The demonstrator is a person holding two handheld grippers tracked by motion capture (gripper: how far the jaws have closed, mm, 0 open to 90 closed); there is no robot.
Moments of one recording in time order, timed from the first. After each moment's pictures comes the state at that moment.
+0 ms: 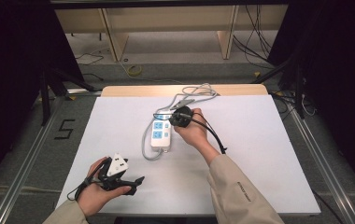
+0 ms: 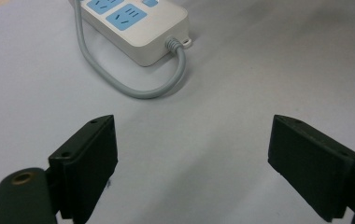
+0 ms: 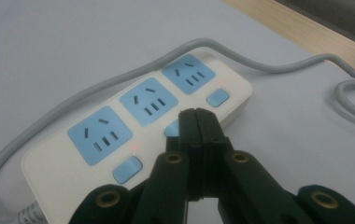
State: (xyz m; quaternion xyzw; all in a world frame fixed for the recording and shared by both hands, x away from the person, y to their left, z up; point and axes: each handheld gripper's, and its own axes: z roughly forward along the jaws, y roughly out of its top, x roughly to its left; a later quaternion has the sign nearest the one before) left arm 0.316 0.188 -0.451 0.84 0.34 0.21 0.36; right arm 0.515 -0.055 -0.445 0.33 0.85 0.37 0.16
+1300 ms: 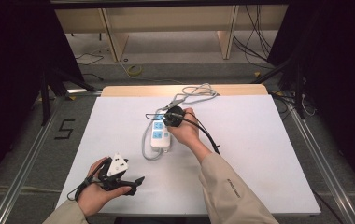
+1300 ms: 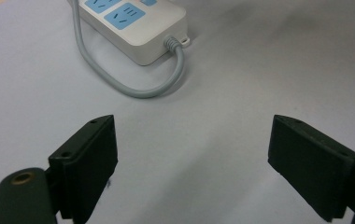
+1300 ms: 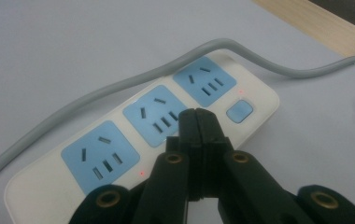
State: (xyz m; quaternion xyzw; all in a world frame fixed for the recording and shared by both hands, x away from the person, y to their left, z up) left arm 0.316 0.188 -0.452 0.84 0.34 0.20 0.36; right arm 0.526 -0.030 -0.457 0.32 0.86 0.36 0.16
